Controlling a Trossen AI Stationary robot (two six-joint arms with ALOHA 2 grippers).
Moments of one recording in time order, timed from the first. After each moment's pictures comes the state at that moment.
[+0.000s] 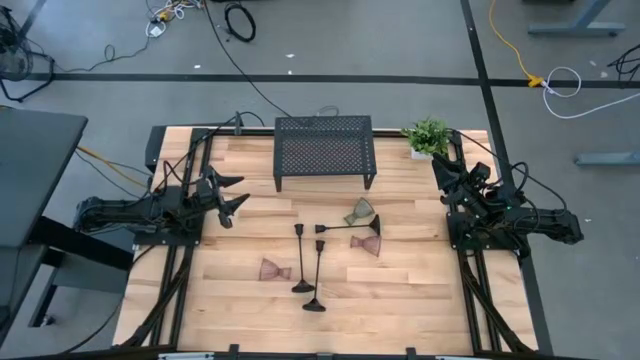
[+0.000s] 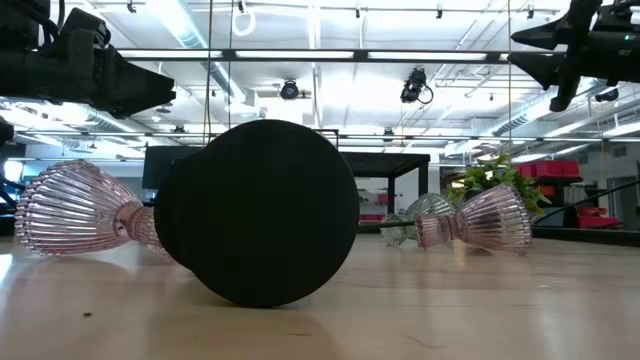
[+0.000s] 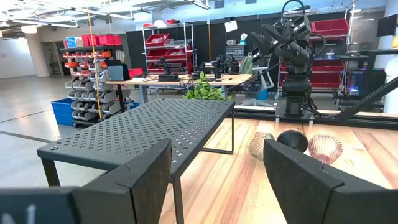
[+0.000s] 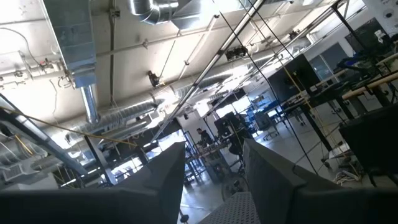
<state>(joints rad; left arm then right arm) -0.01 0.01 0.01 0.10 -0.42 0.06 -0.09 0.00 0.02 0.52 0.52 0.25</state>
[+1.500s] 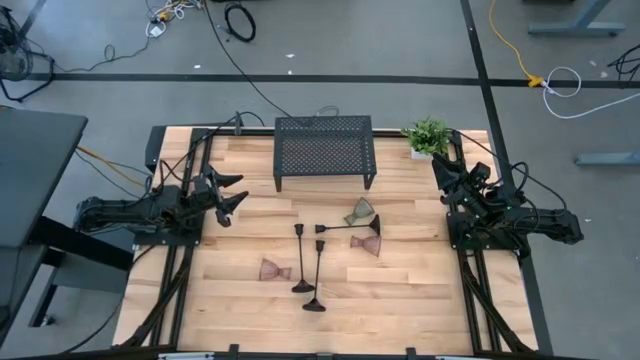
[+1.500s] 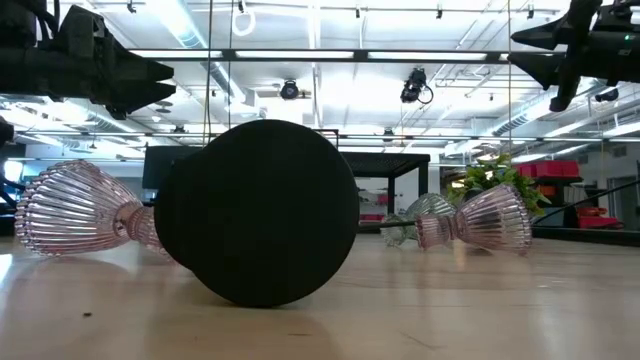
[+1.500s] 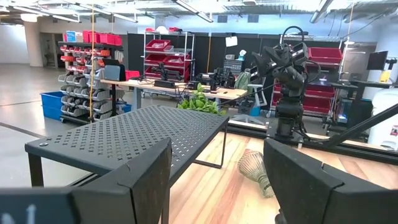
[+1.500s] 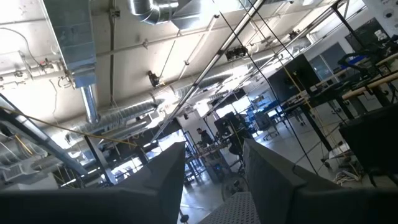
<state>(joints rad) -0.01 0.01 0.01 0.15 -0.42 -0.04 -0.09 0.00 0.02 0.52 0.52 0.25</state>
